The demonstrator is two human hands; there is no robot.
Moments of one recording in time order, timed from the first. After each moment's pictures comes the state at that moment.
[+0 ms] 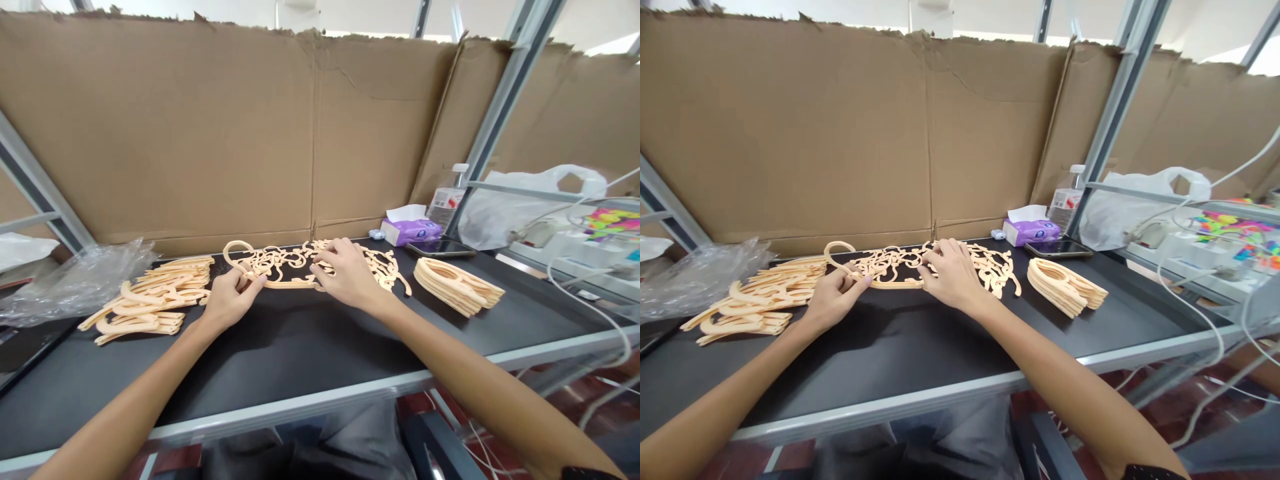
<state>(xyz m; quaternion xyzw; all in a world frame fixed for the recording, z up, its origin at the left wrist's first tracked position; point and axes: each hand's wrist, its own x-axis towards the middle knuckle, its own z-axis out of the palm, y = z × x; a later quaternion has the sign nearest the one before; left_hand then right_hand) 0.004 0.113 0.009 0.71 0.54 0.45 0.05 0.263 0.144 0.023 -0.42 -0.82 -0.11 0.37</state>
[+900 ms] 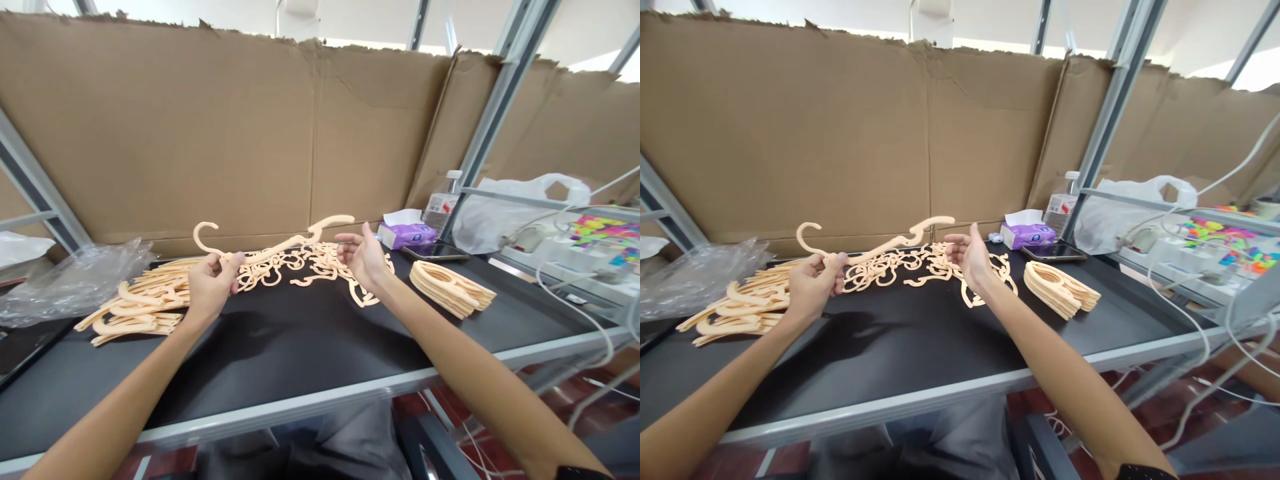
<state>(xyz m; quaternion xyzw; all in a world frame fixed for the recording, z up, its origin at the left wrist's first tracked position) 0.000 0.116 0.028 0.56 0.51 0.63 0.19 0.284 0.182 0.034 -0.46 -0.60 0.38 0.53</state>
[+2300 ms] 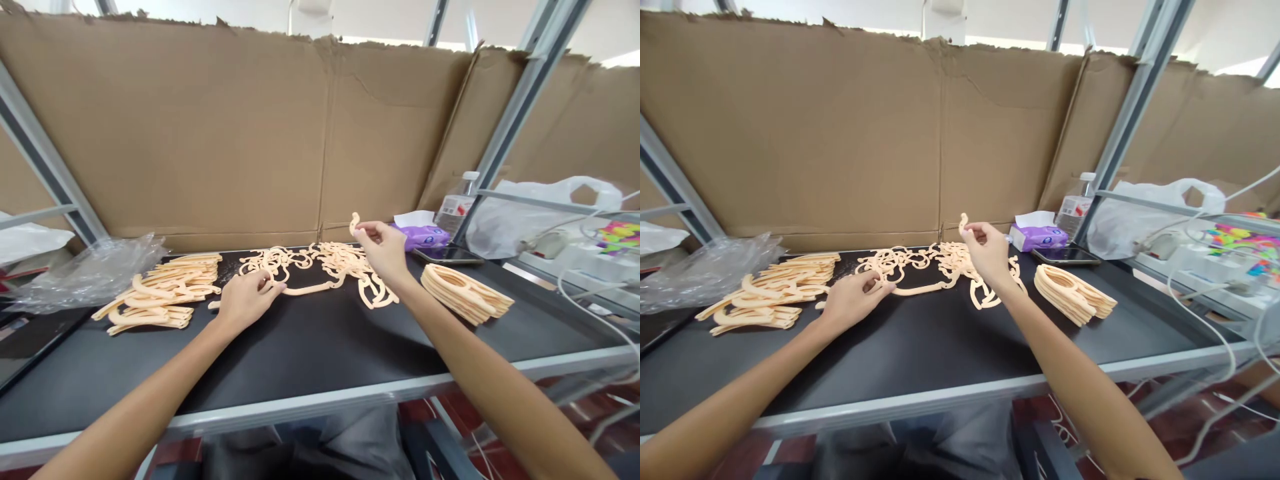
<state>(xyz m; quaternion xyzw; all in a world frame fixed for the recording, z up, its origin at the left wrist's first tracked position) 0.021 0.110 0.011 0.71 0.65 0.27 -0.03 0.291 0.182 0.041 -0.43 -0.61 0.15 0.65</state>
